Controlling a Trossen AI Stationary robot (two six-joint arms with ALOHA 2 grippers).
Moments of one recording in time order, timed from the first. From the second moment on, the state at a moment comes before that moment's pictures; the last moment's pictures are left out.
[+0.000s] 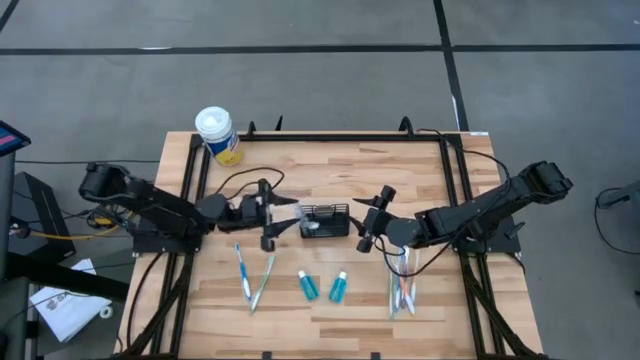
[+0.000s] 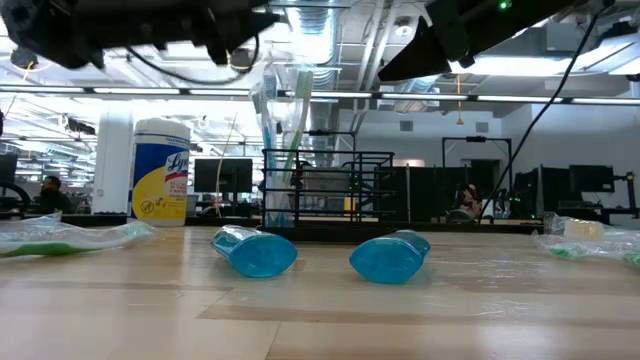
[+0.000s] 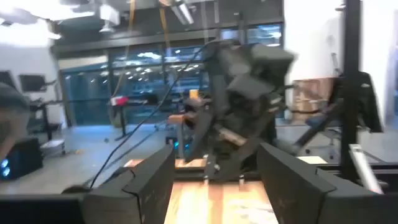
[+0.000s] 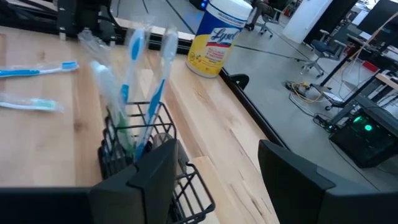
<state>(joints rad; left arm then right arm) -0.16 1.27 0.39 1.12 -0.26 0.13 0.33 1.36 0.75 0.16 0.84 -0.03</state>
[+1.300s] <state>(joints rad) -0.39 1.30 0.39 -0.03 -0.08 -0.98 0.33 1.36 0.75 0.15 0.79 -0.02</state>
